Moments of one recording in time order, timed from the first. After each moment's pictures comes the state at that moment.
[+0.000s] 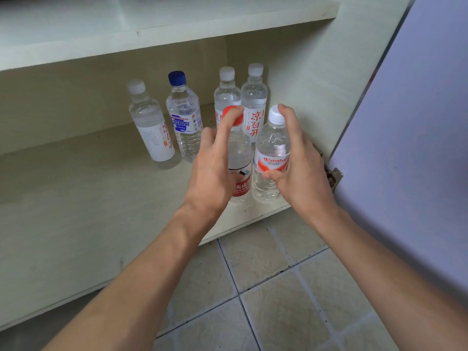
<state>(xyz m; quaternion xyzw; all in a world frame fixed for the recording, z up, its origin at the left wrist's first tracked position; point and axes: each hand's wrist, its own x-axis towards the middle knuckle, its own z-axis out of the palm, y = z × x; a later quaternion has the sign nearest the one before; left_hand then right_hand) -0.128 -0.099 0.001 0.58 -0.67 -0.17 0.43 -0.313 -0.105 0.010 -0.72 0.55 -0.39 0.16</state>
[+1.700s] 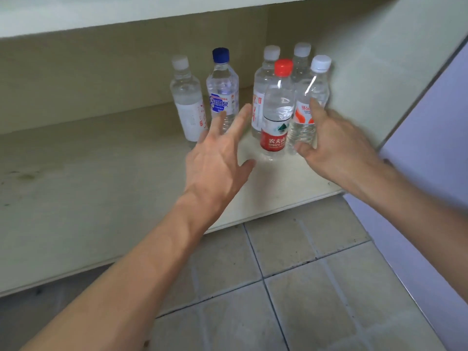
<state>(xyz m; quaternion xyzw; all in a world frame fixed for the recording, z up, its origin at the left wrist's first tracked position) -0.082 -0.065 0.015 0.70 -0.67 0.00 0.23 -0.289 -0.119 0.046 -0.76 0.63 -0.14 0.07</state>
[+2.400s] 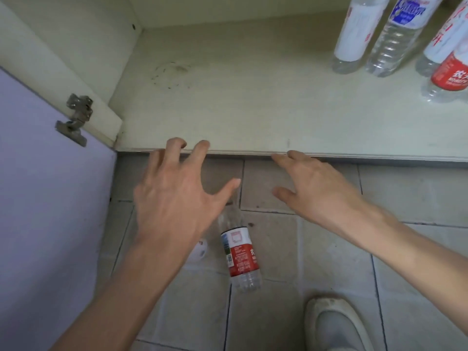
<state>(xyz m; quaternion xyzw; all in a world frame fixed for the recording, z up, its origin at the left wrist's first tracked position) 0.063 0.238 0.015 0.89 -0.44 0.07 0.04 -0.100 0.081 -0.016 -0.90 0.37 0.09 0.23</state>
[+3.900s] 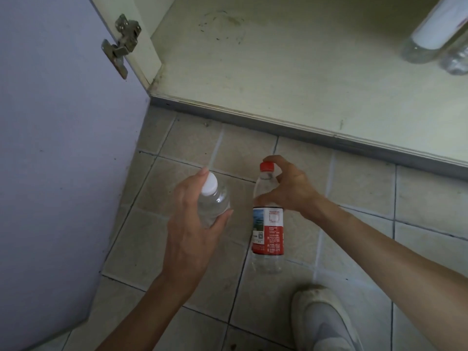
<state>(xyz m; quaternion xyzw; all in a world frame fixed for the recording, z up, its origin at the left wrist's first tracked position) 0.044 0.364 -0.120 0.81 -0.34 -0.06 0.47 -0.034 0.130 -0.139 -0.78 0.38 0.07 0.49</state>
